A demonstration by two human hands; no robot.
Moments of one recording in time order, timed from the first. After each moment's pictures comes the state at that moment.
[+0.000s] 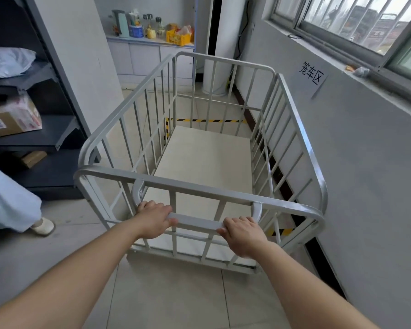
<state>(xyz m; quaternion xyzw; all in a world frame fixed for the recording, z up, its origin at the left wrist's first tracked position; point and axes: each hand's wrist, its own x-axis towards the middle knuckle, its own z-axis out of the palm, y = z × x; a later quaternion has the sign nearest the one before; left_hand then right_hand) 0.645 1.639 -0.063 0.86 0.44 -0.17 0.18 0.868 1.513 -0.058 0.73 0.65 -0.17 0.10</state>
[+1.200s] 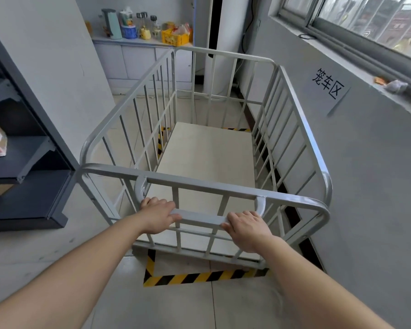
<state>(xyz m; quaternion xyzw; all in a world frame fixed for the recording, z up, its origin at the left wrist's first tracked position) 0.806 1.848 -0.058 0.85 0.45 -0.18 0.18 1.033 1.729 -0.055 0.72 0.66 -0.18 0.09</state>
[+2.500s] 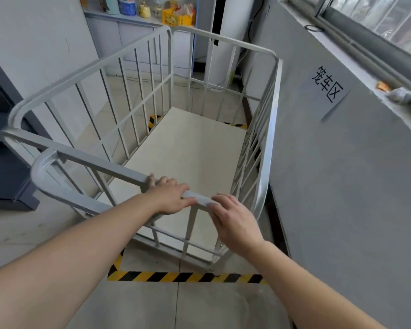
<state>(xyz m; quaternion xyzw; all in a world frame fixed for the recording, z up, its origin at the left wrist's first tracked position) 0.993 1.868 -0.049 0.84 0.49 -0.19 0.16 1.159 1.746 -0.053 0.63 0.76 -0.05 -0.14</state>
